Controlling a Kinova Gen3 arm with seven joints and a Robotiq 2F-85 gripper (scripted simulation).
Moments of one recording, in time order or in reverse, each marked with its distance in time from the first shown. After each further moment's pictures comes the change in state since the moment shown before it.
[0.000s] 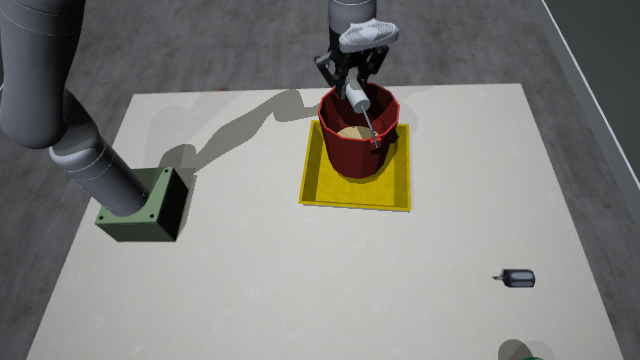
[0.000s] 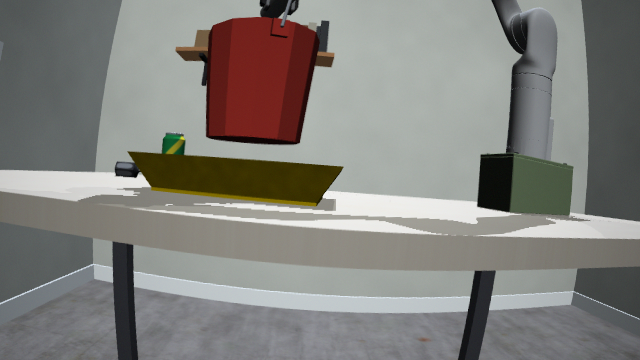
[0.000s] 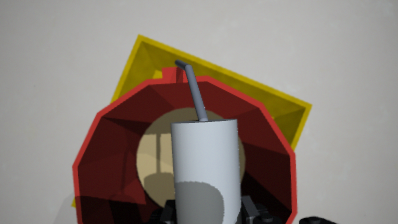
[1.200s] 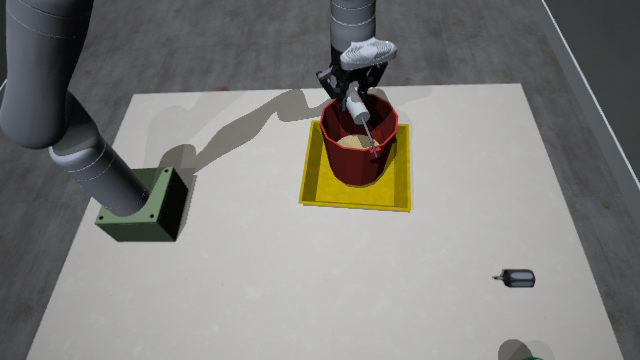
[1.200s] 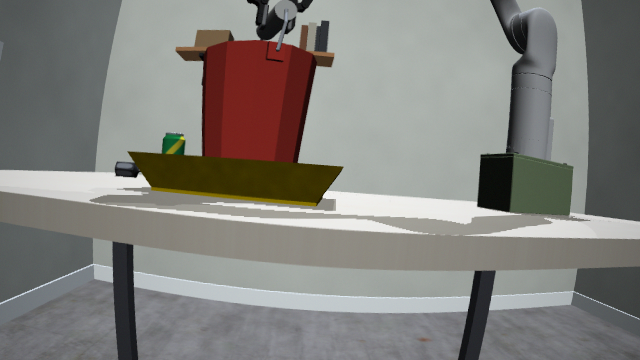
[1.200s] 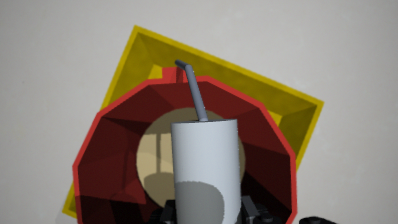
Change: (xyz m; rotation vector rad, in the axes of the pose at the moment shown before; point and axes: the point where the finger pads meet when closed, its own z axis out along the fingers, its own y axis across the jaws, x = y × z) arm -0.003 -0.002 0.036 0.001 -0.001 0.000
